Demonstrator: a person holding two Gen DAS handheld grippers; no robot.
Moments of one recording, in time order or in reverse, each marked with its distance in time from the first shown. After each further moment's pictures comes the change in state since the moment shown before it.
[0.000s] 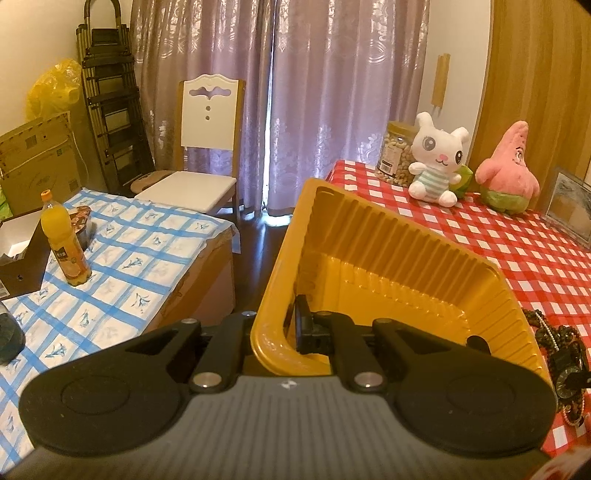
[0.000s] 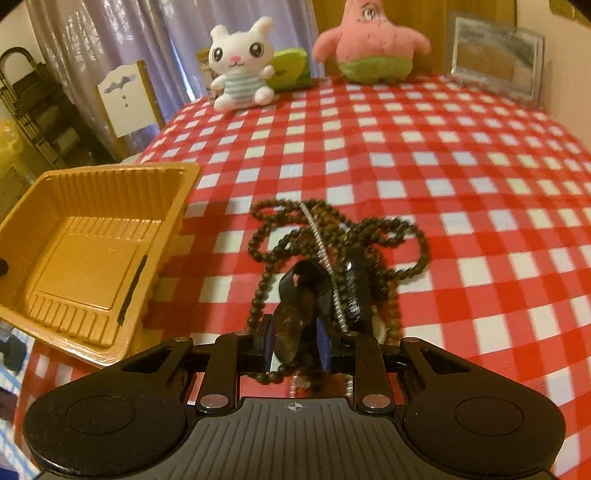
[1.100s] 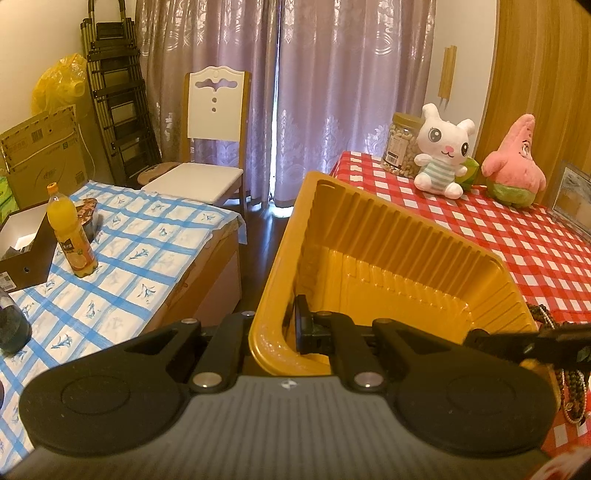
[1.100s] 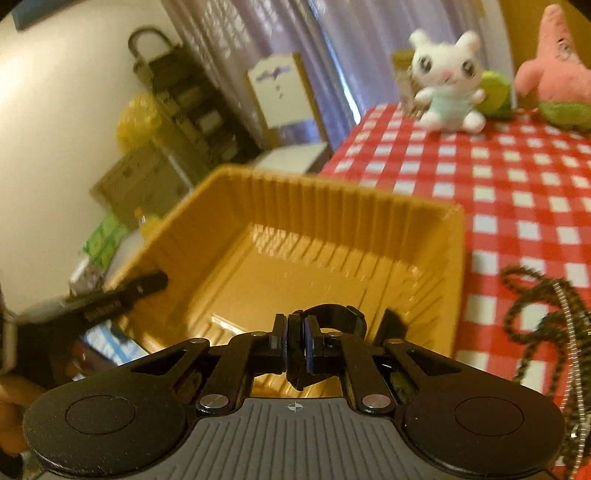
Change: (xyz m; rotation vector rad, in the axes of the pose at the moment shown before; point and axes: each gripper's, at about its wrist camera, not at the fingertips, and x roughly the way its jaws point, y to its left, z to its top) left arm -0.001 -0.001 -0.001 -0.005 0.029 0.021; right arm 0.033 0.137 0.034 -0.210 0.036 0.412
